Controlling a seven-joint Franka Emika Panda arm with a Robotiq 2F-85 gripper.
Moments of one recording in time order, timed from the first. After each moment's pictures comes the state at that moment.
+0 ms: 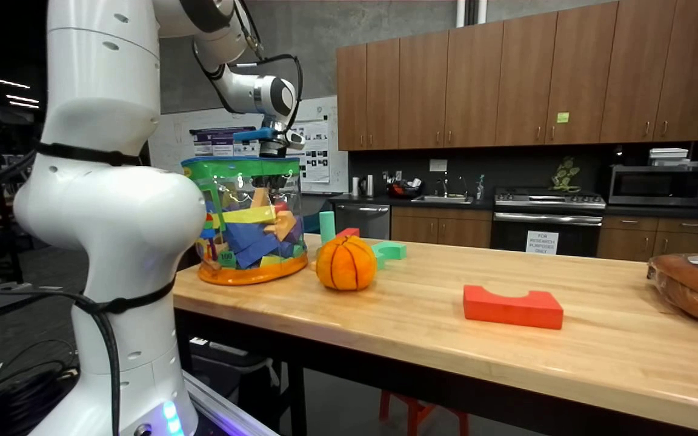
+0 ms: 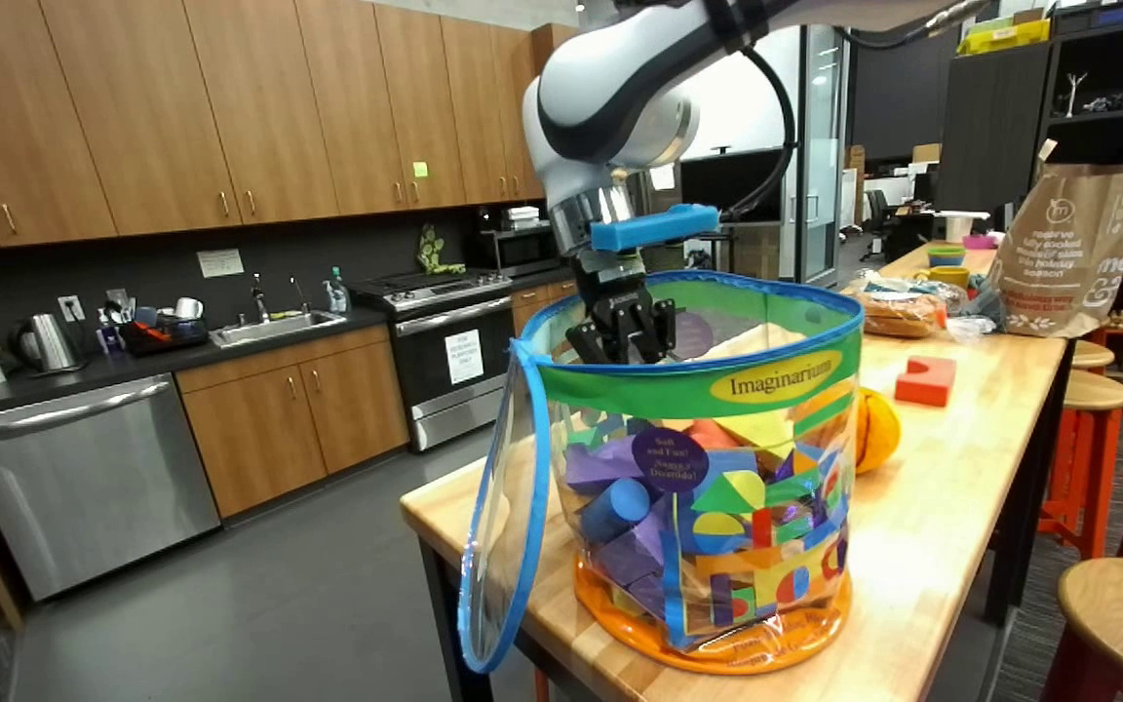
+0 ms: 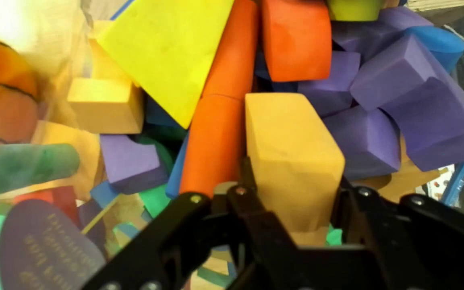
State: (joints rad) arm 0.24 0.12 0.17 -1.82 0.06 1.65 0.37
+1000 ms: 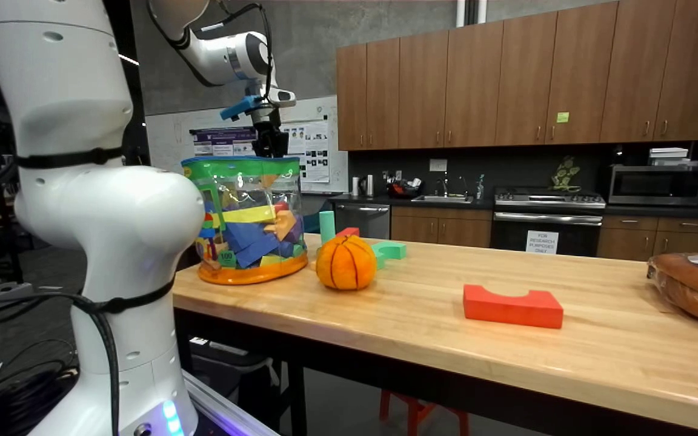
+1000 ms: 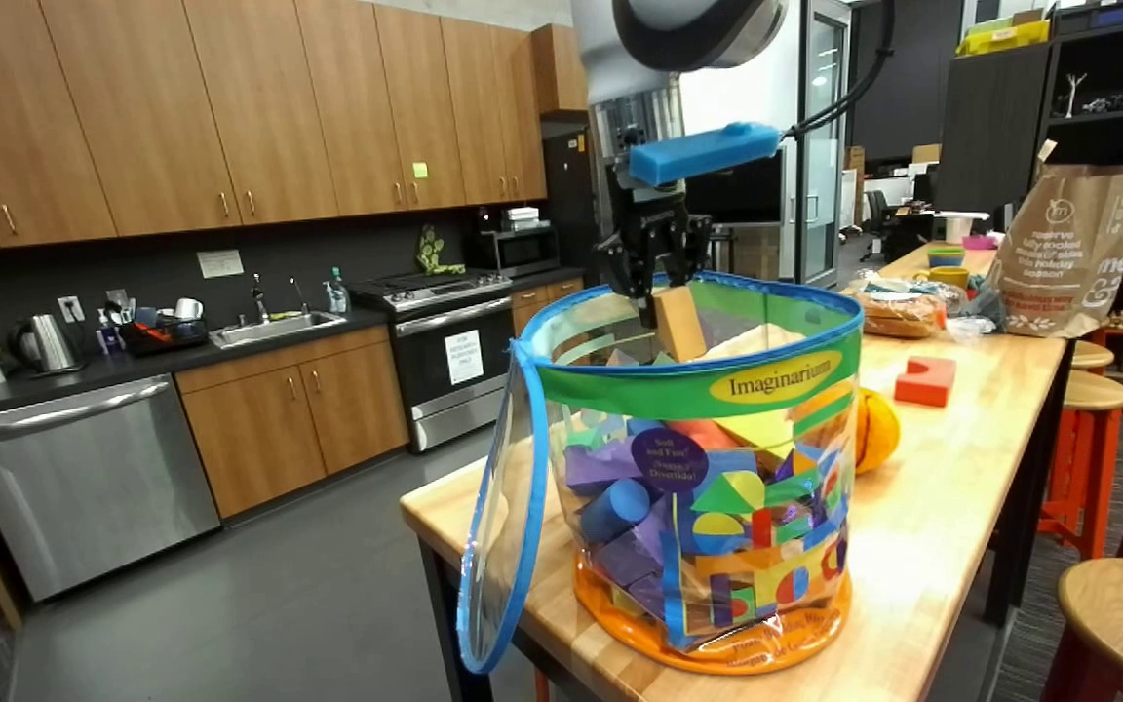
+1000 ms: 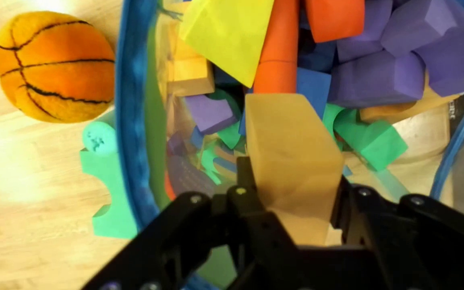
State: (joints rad) arm 0.22 -0.17 0.21 -1.98 -0.10 1.79 0.56
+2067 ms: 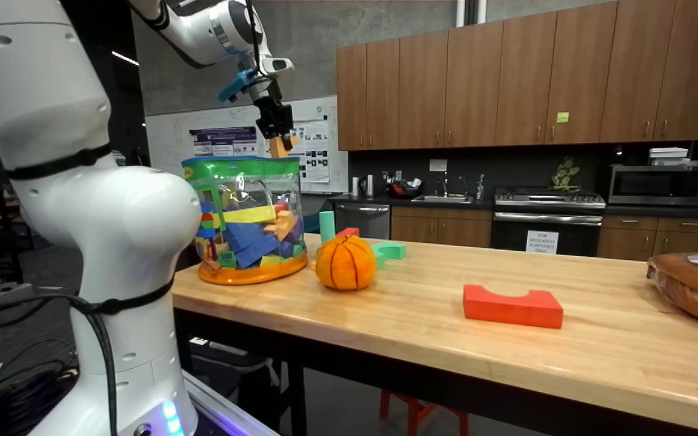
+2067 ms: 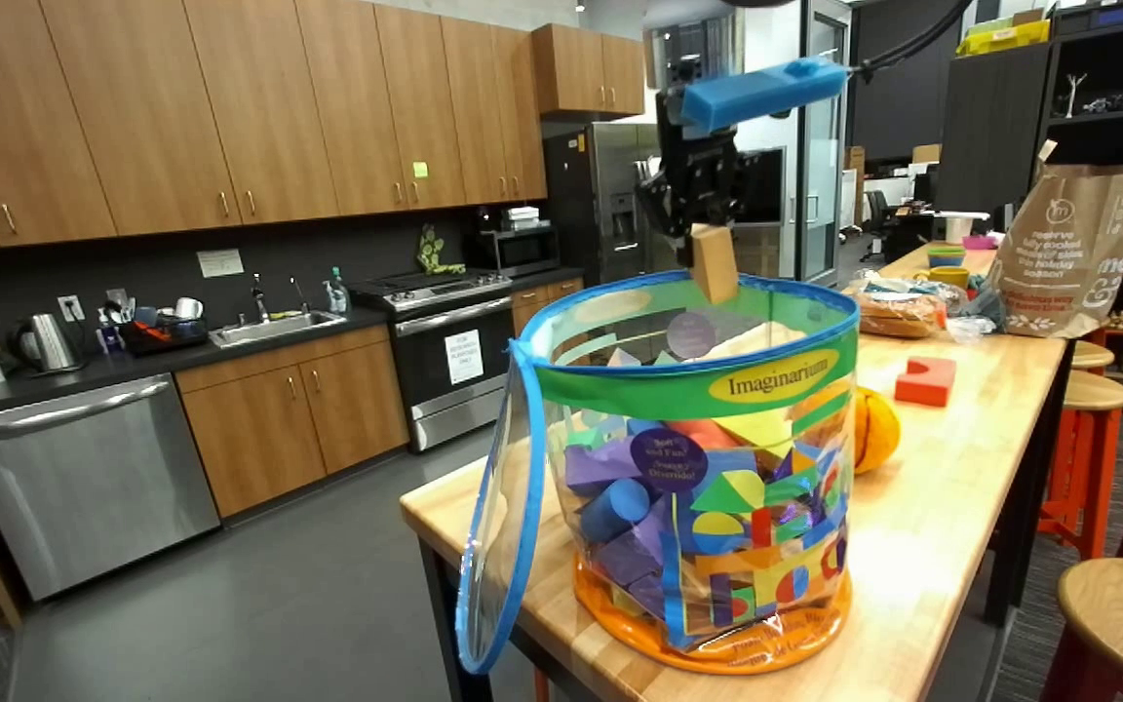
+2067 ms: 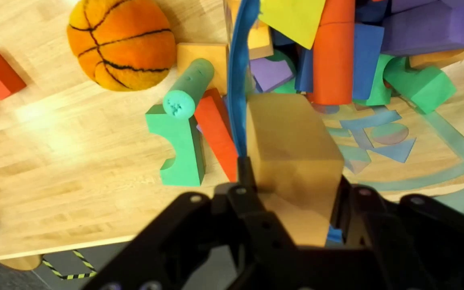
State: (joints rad) arm 0.15 -0.36 0.23 -2.06 -0.19 1.81 0.61
